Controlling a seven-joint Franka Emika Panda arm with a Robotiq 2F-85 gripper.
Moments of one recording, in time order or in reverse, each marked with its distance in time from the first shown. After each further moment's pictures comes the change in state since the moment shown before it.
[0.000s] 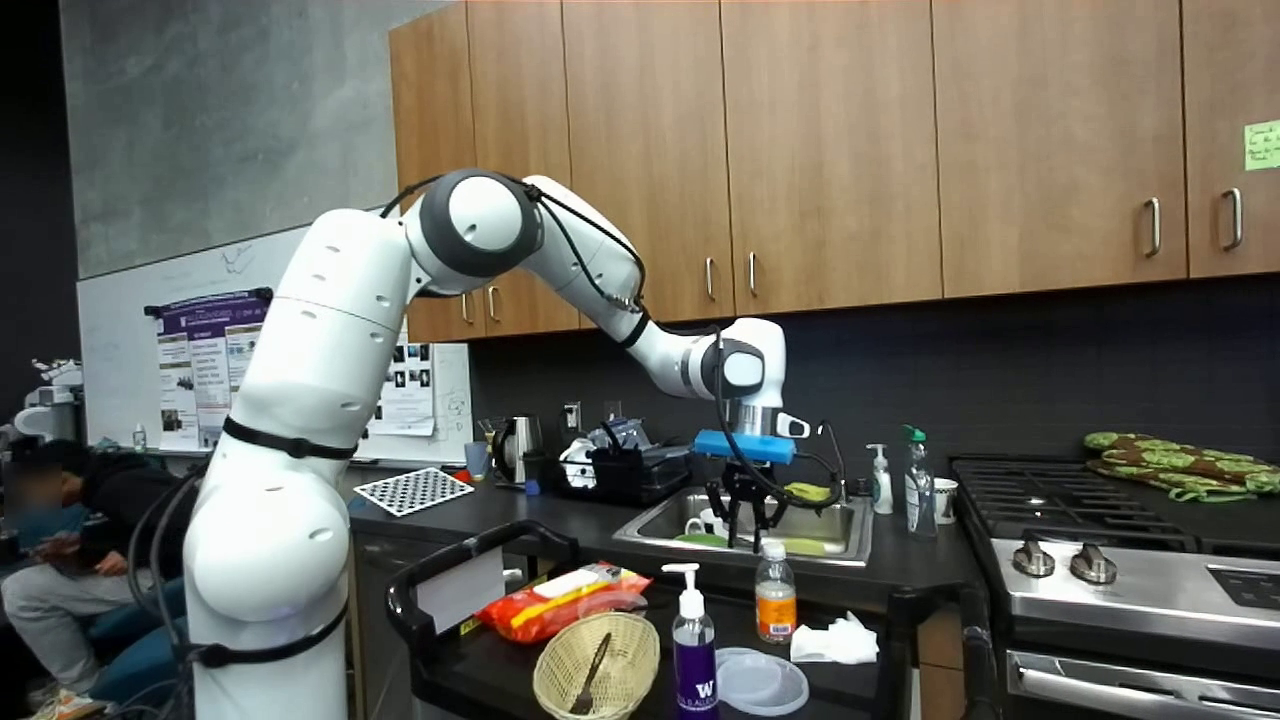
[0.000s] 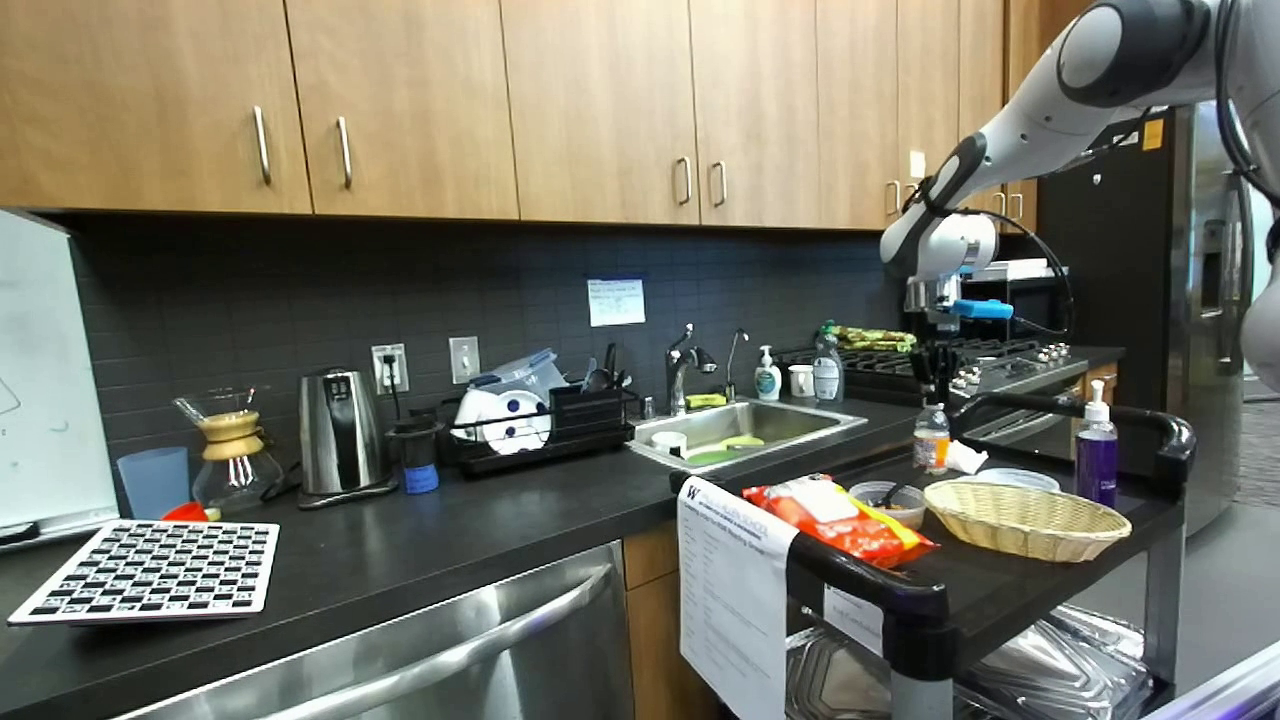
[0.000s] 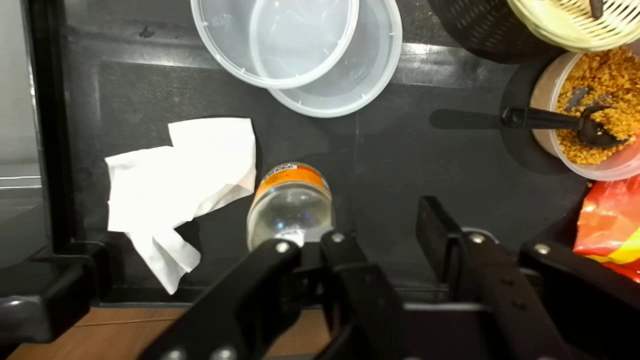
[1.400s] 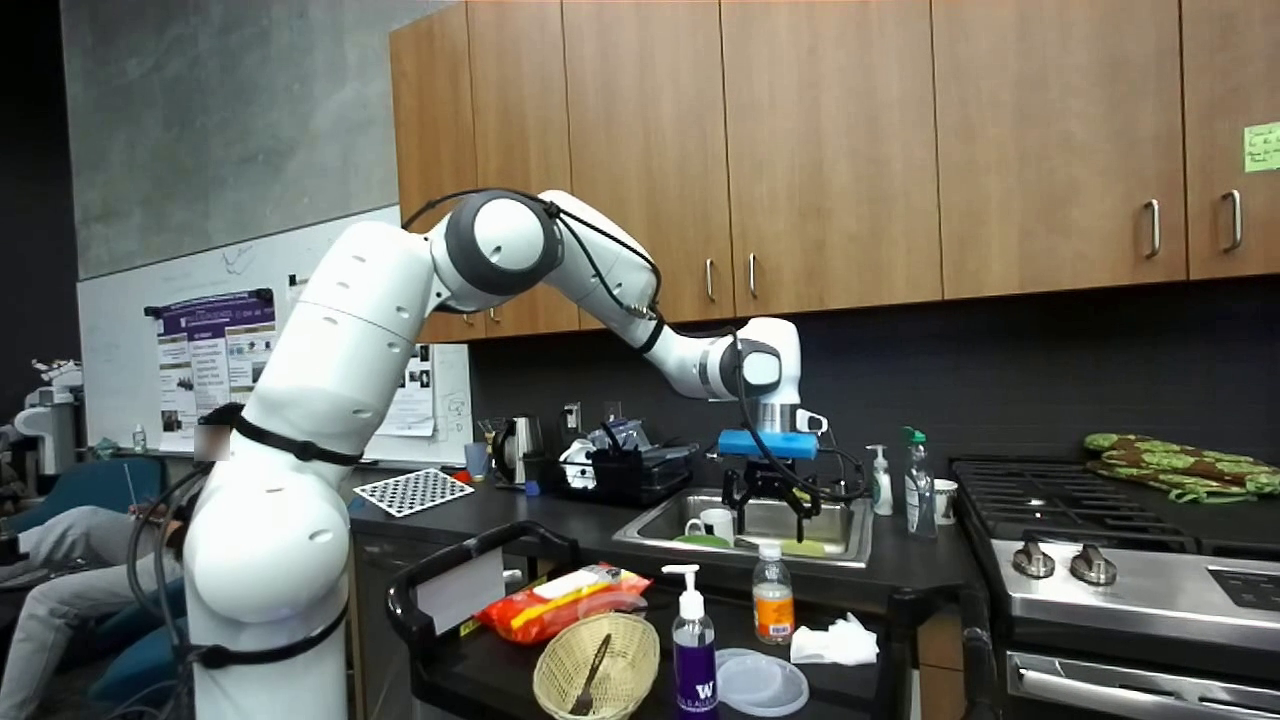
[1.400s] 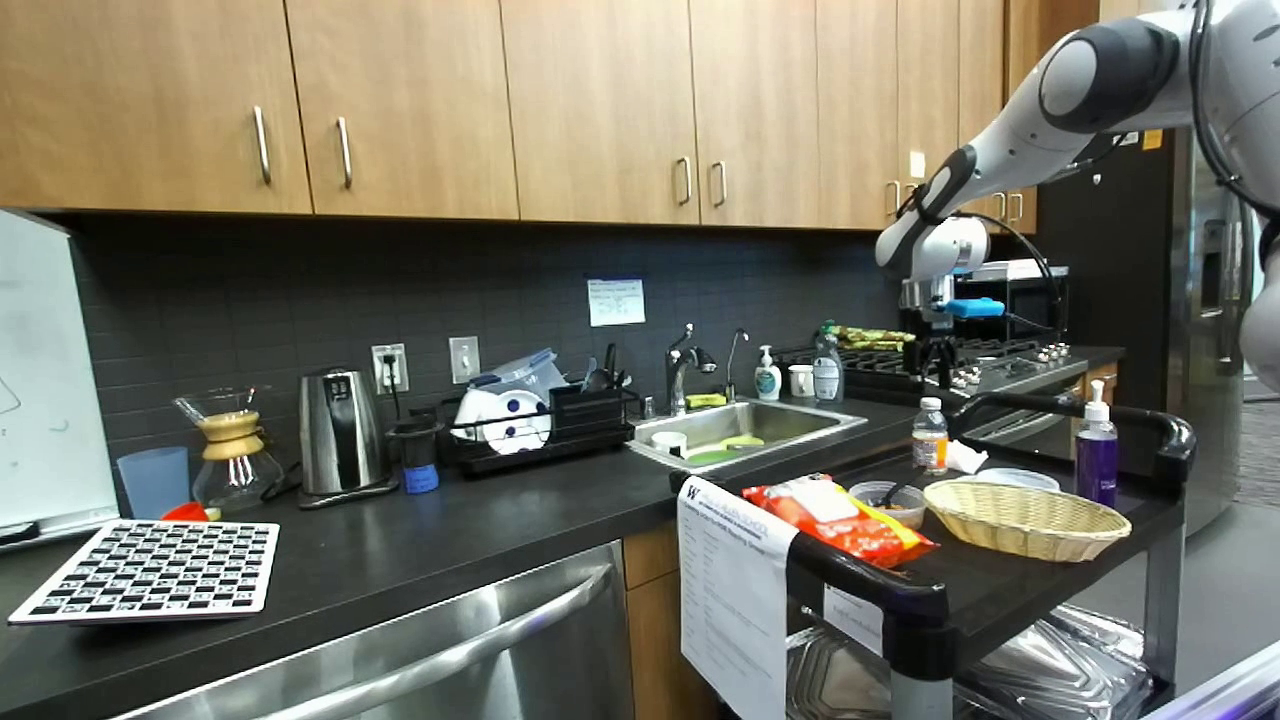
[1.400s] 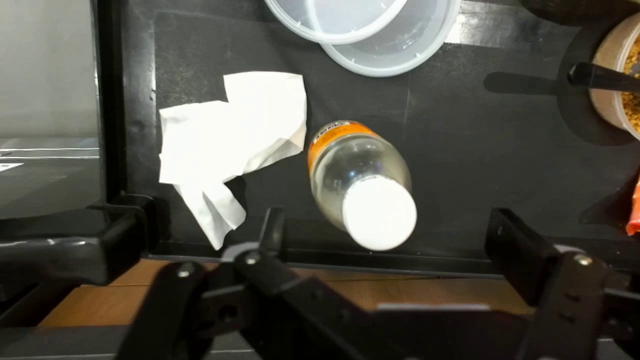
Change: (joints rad) arm -0.002 0.089 -0.014 0.132 -0.023 0.000 -0.018
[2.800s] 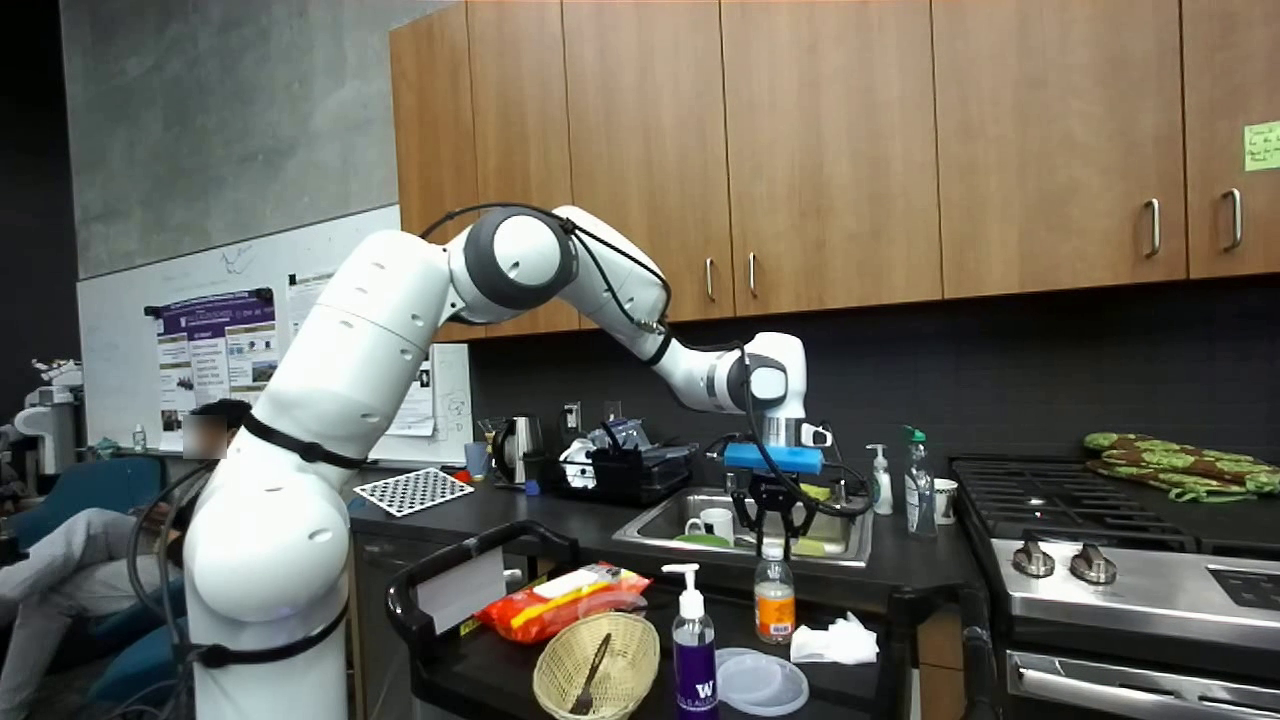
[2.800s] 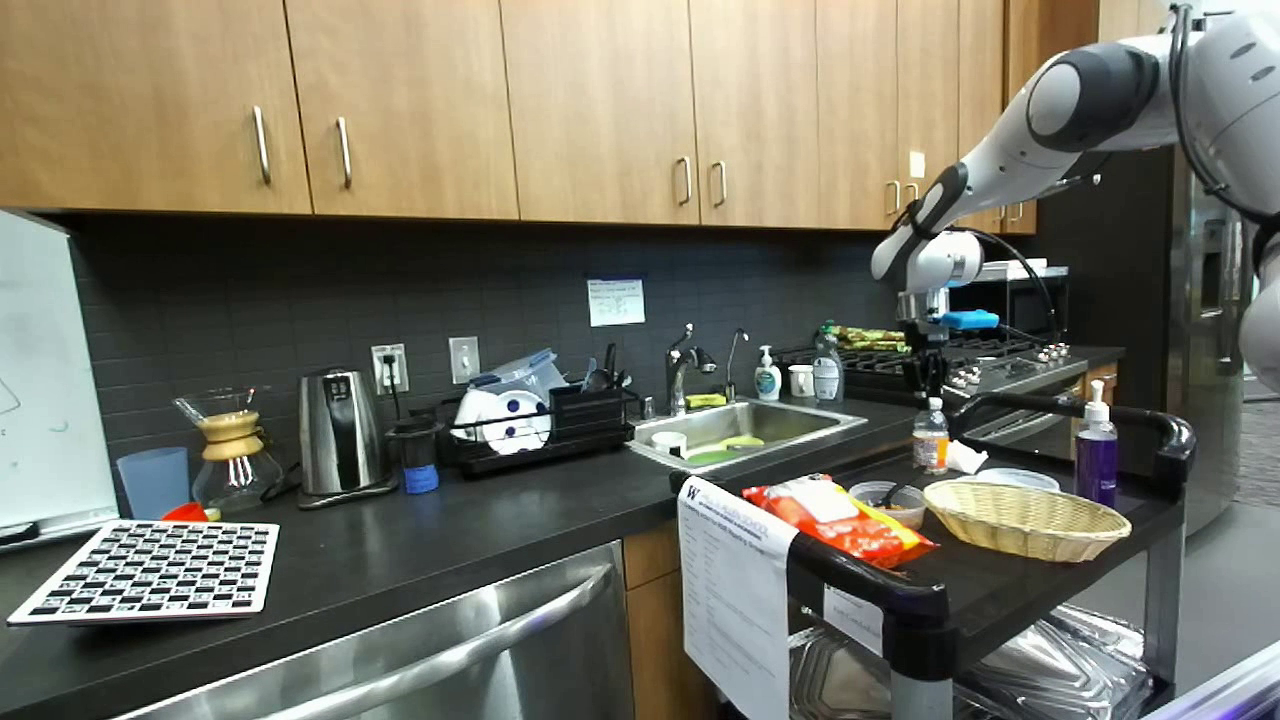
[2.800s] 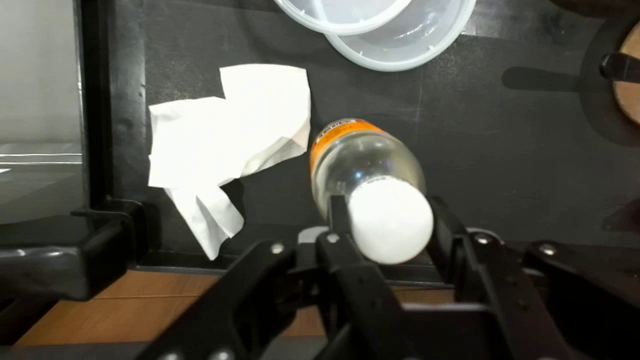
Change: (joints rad) arm -0.003 0.068 0.005 0.048 0.000 -0.001 0.000
